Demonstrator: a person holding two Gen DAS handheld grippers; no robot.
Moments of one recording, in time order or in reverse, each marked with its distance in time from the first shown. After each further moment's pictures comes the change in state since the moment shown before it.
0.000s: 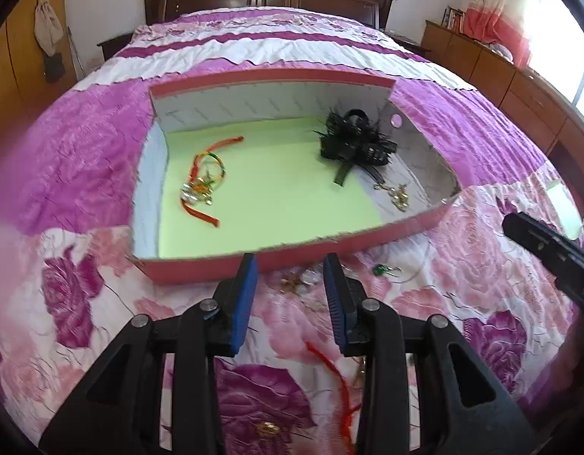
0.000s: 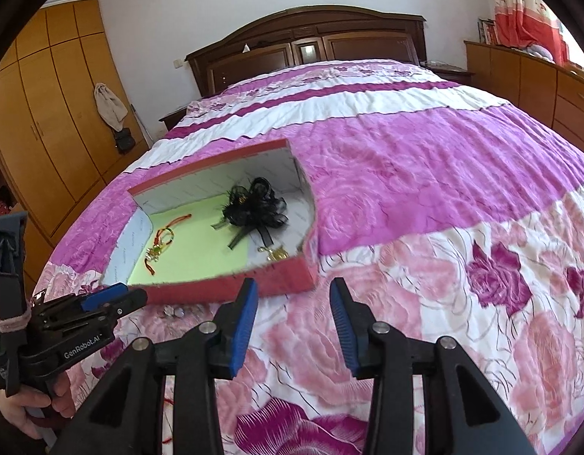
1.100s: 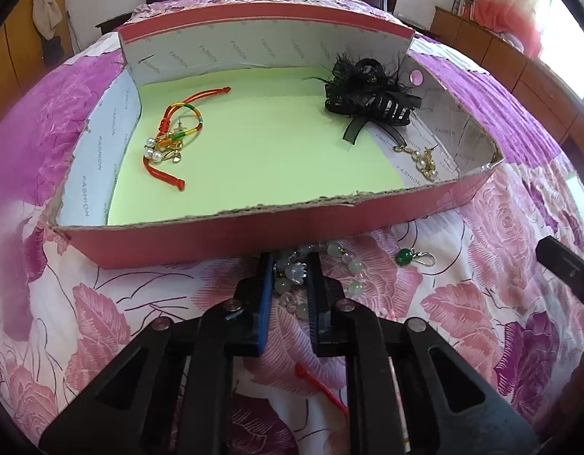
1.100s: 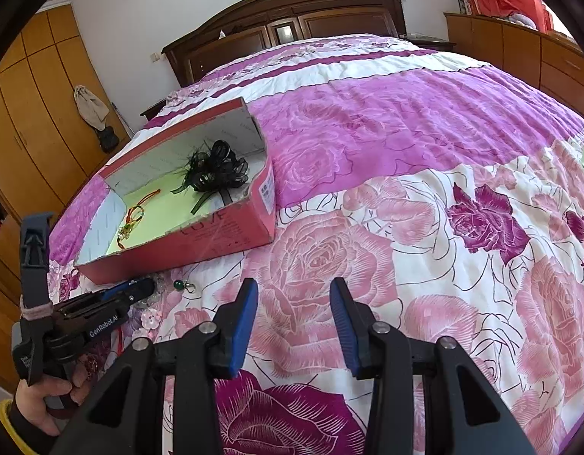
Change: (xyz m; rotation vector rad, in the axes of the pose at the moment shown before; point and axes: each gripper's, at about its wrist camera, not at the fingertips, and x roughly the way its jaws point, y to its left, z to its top) left arm 0.051 -0.005 -0.014 -0.024 0.061 0.014; right arm 0.015 -0.033 -0.032 0.074 0.068 -0.024
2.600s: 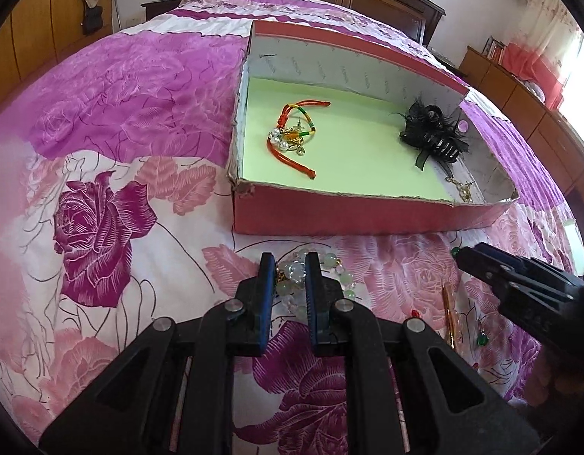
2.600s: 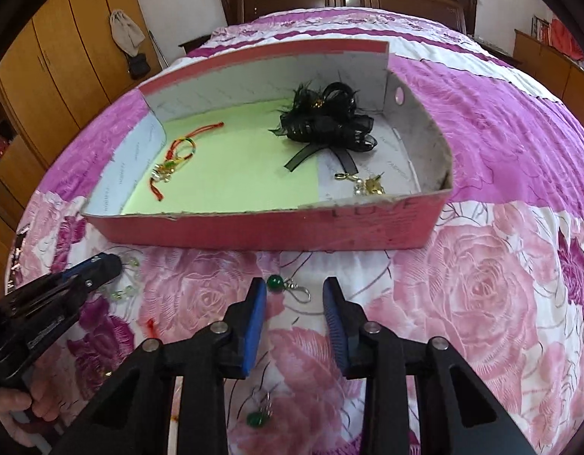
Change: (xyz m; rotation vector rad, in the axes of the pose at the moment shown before) left arm -0.033 0.075 -0.021 -0.159 -0.052 0.010; right arm 0.073 0.107 0.006 -0.228 0.177 0.016
